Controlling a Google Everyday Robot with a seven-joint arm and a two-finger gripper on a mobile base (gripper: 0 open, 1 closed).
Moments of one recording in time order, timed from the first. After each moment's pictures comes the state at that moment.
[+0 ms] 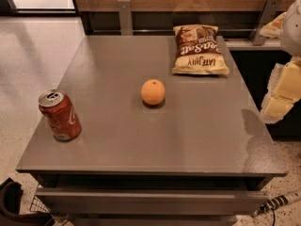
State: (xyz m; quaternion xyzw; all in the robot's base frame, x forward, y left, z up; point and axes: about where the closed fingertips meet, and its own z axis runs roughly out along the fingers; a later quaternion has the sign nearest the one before) arm 0.438 -0.213 0.990 -0.60 0.78 -0.05 0.18
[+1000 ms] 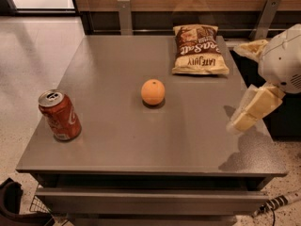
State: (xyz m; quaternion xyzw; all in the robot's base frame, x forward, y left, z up) arm 0.453 -0.173 0.945 -0.60 0.73 0.07 0.32
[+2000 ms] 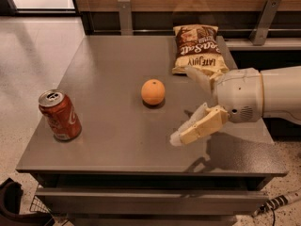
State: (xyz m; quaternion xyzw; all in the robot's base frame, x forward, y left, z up) arm 0.435 -0.060 0.930 -0.52 0.64 0.33 0.47
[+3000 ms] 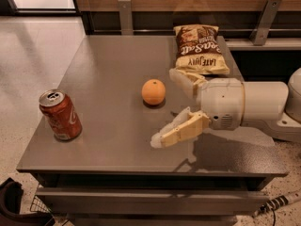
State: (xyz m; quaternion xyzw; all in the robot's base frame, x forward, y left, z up) arm 0.428 -0.024 0.931 -0.48 0.60 0.39 0.51
